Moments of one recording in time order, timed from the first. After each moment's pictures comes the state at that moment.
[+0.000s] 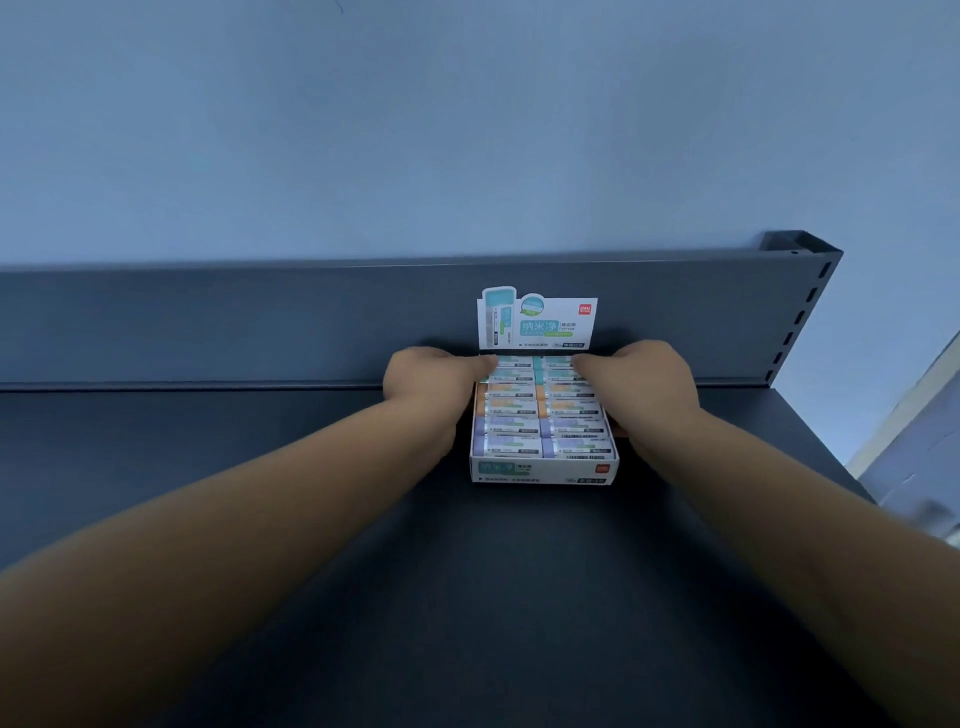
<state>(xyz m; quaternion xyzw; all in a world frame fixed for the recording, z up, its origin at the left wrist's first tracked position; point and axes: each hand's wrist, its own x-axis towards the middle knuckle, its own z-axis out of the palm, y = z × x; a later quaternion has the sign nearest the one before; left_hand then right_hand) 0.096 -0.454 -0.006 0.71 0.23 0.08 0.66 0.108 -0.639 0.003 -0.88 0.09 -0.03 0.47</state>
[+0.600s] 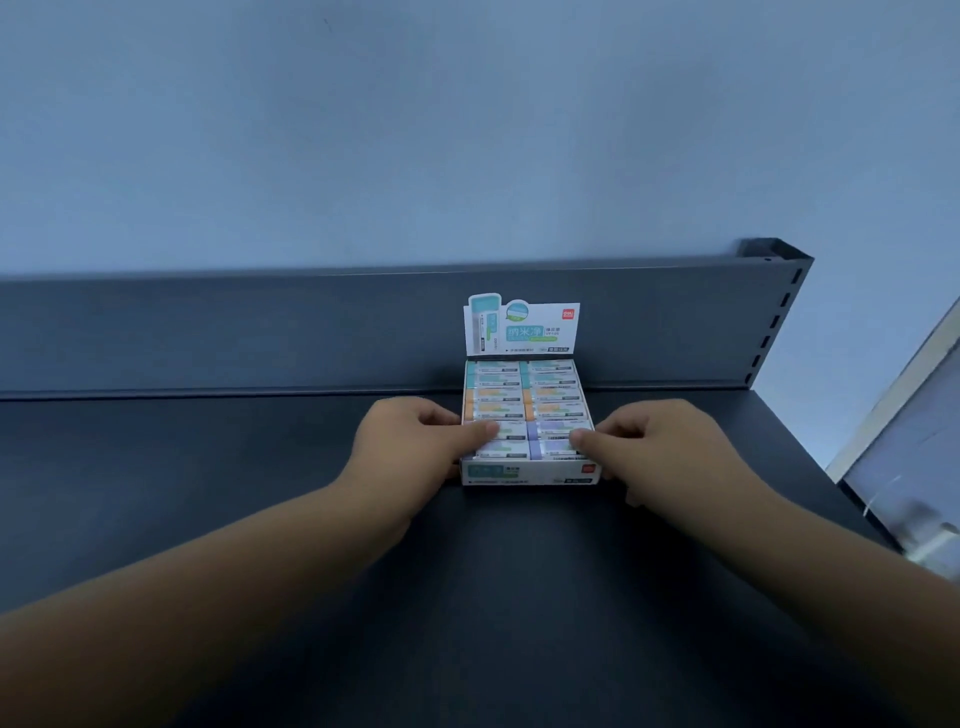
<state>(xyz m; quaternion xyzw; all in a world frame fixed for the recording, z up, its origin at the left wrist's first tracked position) 0.017 -0.456 0.003 0.75 0.14 0.00 0.64 0.034 -0.673 0.012 -0.93 -0.03 0.02 0.38</state>
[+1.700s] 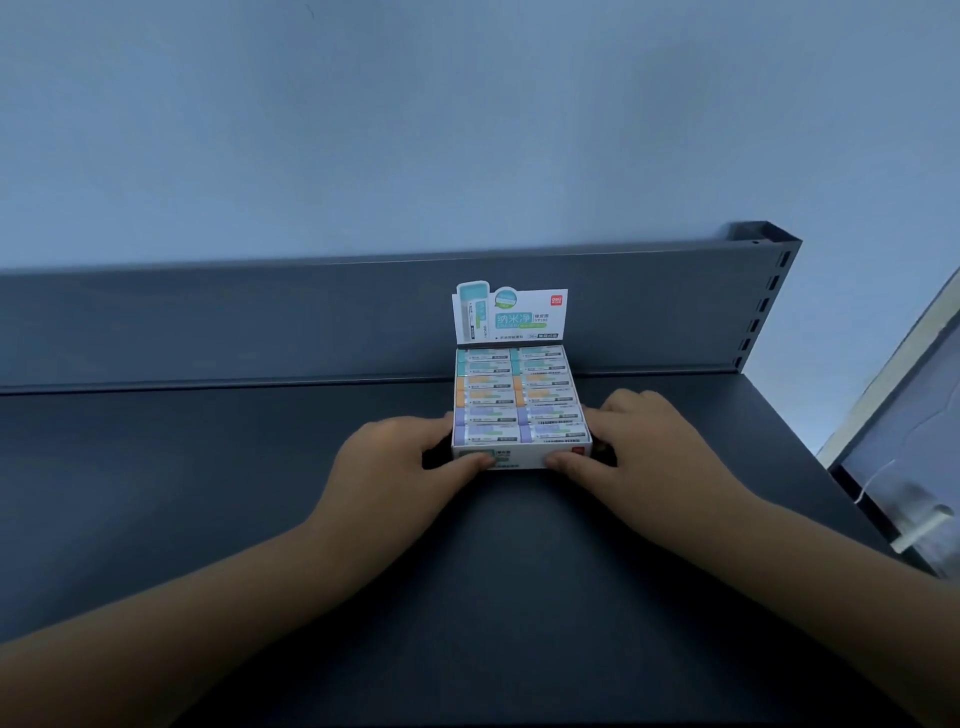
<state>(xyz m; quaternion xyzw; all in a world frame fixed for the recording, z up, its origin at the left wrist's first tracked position) -0.007 -0.442 -0.020 0.94 -0.08 0.14 0.30 0.041 -0.684 -0.020 -0.96 -0.21 -0.07 0.17</state>
